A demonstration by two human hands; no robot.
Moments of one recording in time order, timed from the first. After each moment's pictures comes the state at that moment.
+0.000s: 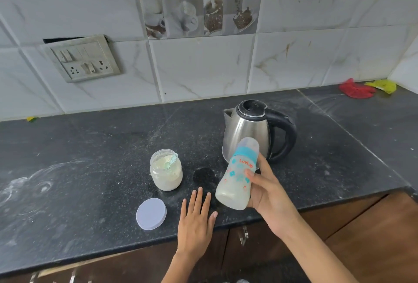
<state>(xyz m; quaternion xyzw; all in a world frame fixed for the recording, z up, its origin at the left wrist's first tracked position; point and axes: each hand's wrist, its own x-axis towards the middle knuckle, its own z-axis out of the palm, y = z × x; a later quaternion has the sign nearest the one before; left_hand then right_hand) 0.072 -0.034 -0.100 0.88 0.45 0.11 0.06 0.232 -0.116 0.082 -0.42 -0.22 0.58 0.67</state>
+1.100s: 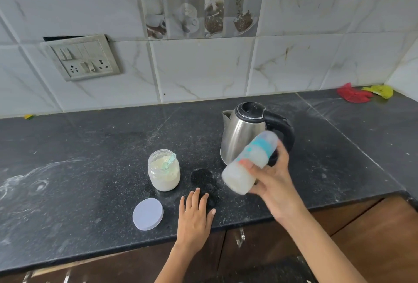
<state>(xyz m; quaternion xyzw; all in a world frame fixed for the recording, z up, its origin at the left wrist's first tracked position) 0.079 -0.026 -0.089 0.87 0.47 0.10 0.06 0.242 -0.114 0.101 -0.49 -0.29 0.49 0.66</state>
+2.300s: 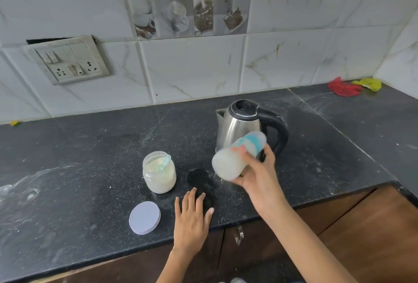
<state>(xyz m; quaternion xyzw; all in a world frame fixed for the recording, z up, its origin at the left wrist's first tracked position) 0.079 -0.025 -0.093 0.87 0.46 0.15 0.06 0.224 -0.094 0.097 -0.42 -0.18 0.49 0.74</state>
